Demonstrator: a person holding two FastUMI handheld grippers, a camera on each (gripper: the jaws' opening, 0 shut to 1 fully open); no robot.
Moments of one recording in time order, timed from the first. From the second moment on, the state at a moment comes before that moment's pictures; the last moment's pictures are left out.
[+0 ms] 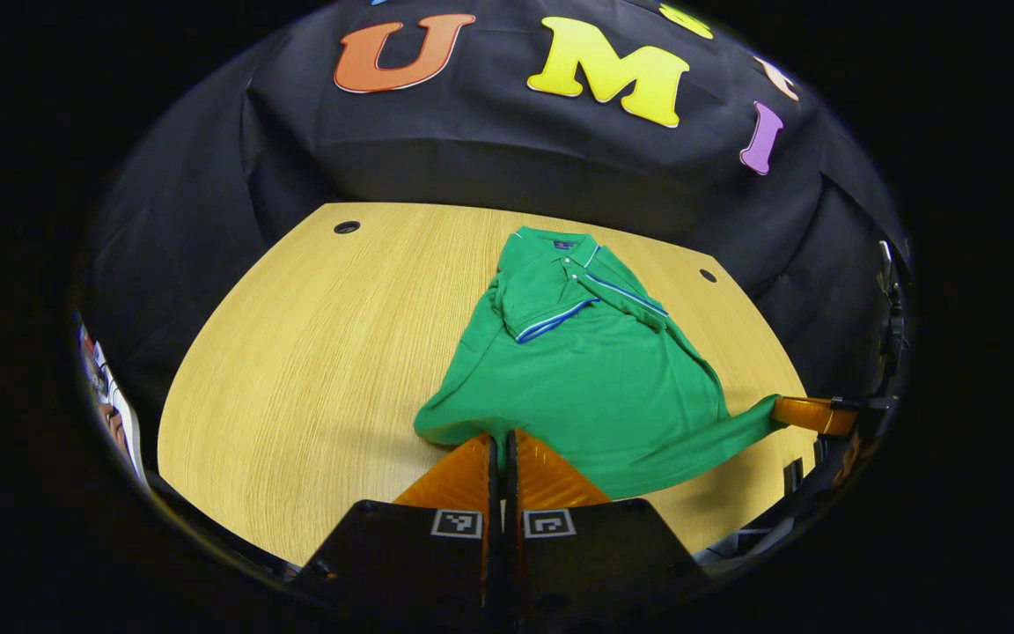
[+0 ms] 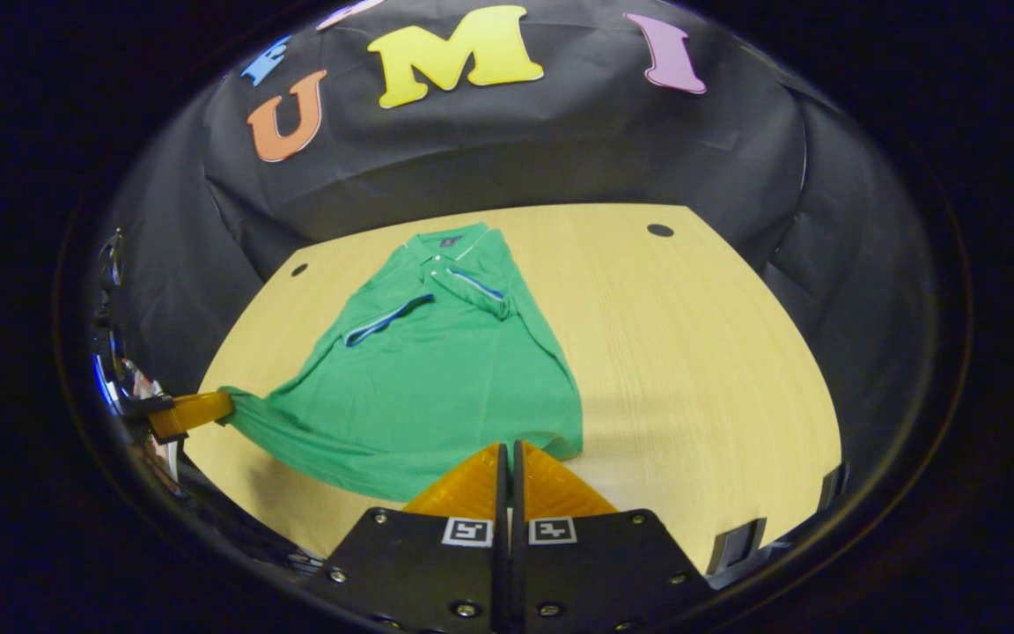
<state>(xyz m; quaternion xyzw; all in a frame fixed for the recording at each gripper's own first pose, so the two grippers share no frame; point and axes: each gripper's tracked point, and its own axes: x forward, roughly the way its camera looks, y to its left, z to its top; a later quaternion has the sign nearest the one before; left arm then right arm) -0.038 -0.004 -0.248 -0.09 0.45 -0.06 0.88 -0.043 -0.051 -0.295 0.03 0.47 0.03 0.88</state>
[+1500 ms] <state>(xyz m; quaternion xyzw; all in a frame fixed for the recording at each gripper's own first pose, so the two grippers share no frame) 0.183 -0.001 -0.256 -0.09 0.39 -0.06 0.91 0.197 -0.037 -0.294 0.05 0.39 0.04 0.92</state>
